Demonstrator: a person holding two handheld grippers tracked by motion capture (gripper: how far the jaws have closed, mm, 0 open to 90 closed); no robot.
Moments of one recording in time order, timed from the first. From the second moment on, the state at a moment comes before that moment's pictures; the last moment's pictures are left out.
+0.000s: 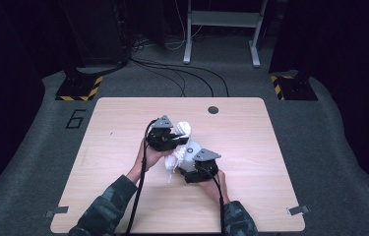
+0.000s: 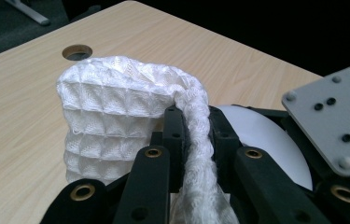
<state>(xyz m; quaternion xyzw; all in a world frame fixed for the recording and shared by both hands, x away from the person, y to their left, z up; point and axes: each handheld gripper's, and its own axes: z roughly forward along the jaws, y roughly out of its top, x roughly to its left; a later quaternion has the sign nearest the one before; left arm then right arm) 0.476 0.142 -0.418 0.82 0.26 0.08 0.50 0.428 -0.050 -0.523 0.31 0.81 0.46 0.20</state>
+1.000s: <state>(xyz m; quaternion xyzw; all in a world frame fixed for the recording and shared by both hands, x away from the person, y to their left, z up) 0.504 0.136 -0.439 0.81 0.31 0.09 0.50 0.428 -0.050 -0.523 0.31 0.81 0.46 0.20</state>
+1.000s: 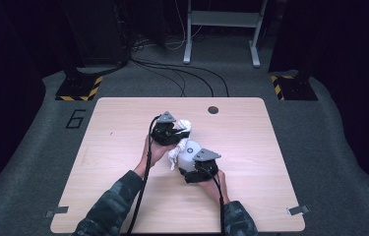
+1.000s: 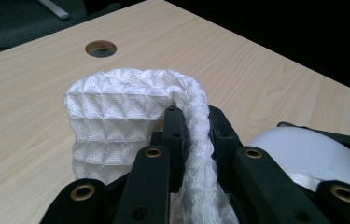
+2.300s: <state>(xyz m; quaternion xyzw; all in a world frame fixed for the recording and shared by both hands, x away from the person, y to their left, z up) 0.484 0.169 -0.507 0.81 0.35 0.01 0.48 0.428 -0.050 -0.523 0.31 0.81 0.46 0.20</state>
